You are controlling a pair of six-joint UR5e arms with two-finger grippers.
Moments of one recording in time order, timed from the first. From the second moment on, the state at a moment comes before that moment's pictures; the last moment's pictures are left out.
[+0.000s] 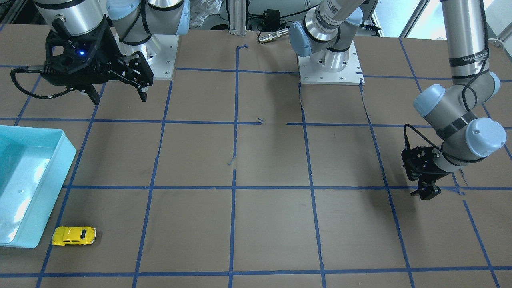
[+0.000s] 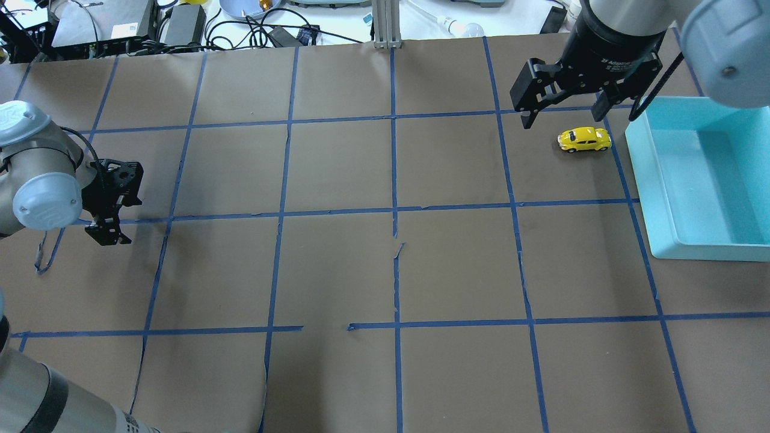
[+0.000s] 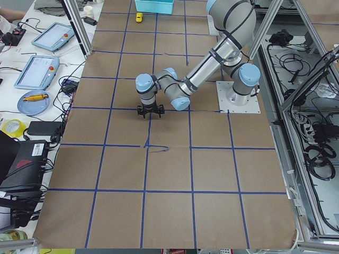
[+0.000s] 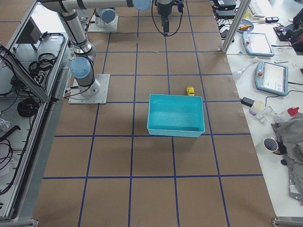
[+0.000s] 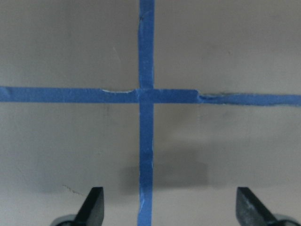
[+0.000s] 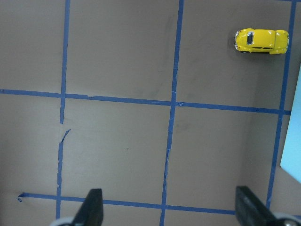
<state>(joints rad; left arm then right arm) -1.05 -2.00 -1.88 -0.89 1.63 2.05 1.59 -1.58 1.54 -1.60 -1.54 -0.07</state>
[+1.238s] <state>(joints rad) -1.18 -1.76 -1.87 -1.13 1.57 1.75 1.50 -1.40 1.52 -1.80 -1.55 -0.52</state>
